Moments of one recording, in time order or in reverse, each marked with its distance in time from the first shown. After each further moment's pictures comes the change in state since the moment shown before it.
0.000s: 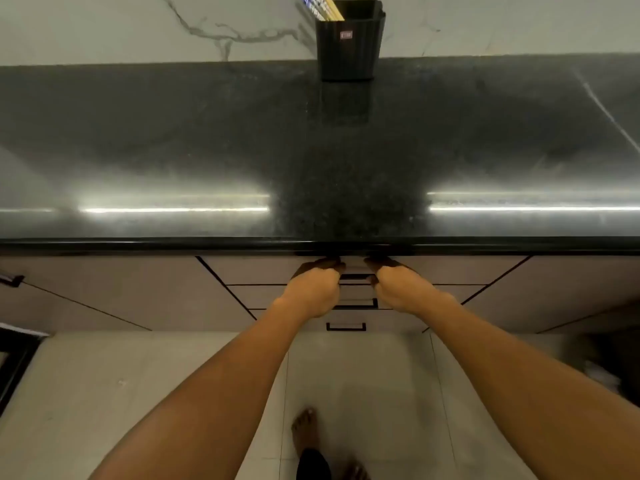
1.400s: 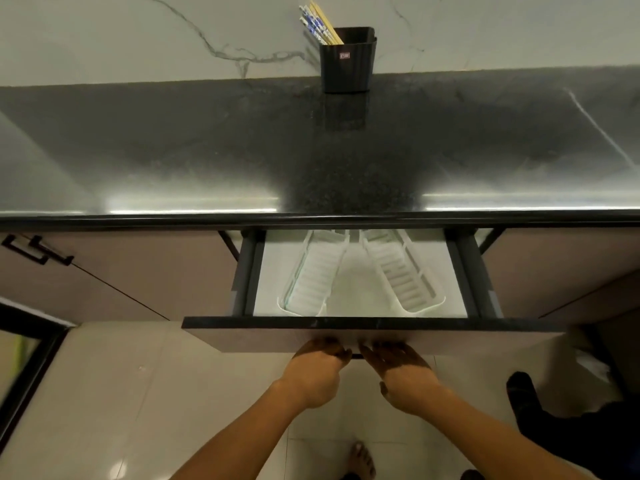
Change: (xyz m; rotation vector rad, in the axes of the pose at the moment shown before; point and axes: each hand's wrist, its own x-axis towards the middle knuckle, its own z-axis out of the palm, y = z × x) left_hand -0.165 0.028 0.107 0.124 -0.115 0.128; right_hand -0.175 0.002 0.122 -0.314 -0.152 -0.146
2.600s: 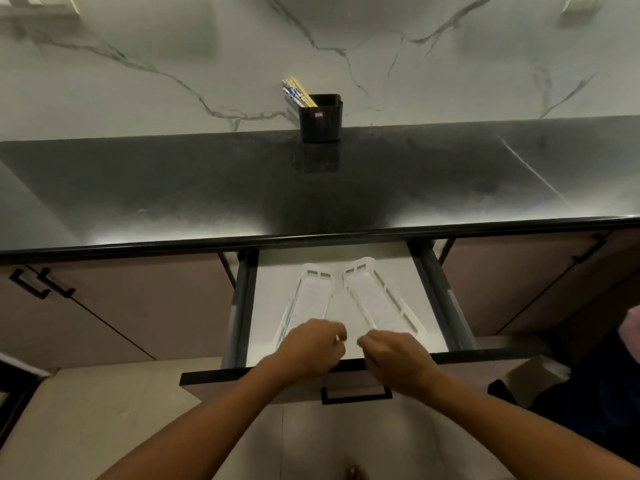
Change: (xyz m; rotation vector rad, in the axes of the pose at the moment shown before) left_hand -0.058 0.045 -0.097 -0.199 0.118 -0.011; right_hand -0.075 -0.029 -0.055 -0.005 0.561 -0.197
